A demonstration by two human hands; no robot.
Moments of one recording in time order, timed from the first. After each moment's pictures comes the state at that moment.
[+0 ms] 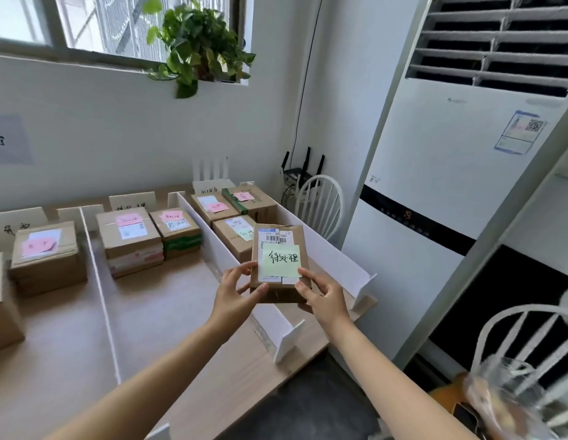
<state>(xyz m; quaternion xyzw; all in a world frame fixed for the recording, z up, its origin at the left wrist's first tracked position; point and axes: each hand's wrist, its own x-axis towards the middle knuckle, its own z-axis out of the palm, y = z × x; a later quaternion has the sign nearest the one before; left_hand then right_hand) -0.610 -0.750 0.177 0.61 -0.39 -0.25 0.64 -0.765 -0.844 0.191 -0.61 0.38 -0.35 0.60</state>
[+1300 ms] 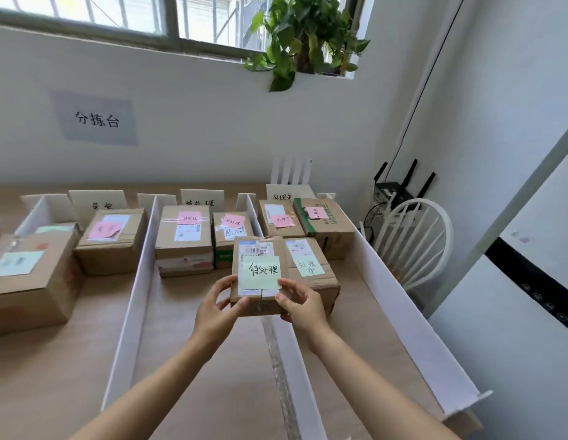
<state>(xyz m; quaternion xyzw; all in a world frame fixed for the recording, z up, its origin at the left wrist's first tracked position) -0.474 -0.836 0.128 0.67 -0.18 -0.17 0.70 -0.561 -0.988 0.138 -0.66 0.27 -0.18 0.67</state>
